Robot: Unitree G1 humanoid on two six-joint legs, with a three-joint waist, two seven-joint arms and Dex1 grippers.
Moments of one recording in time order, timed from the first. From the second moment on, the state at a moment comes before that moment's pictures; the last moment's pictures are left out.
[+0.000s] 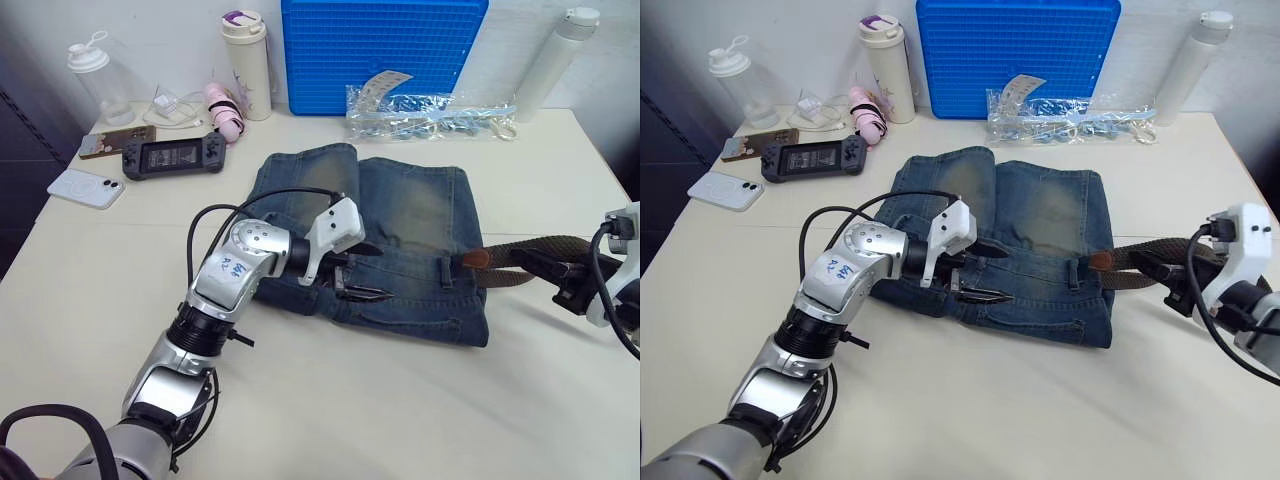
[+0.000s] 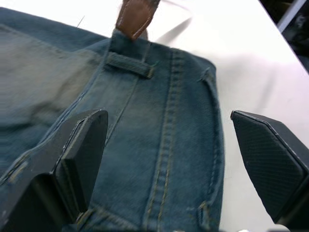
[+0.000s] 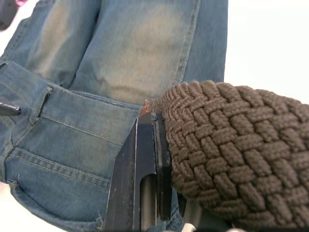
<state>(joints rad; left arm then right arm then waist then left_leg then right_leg) -0.77 0.32 -0.29 -0.04 -0.23 0.69 -1.01 0.07 -1.07 -0.59 -0.43 1.61 0.91 -0.06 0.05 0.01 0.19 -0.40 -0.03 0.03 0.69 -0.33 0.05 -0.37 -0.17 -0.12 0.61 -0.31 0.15</state>
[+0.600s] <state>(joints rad) -0.77 0.35 -0.34 -0.07 -0.21 0.66 -0.97 -0.01 -0.92 -0.44 -0.41 1.36 0.96 0.01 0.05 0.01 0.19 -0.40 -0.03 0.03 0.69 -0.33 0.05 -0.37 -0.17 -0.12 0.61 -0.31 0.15</state>
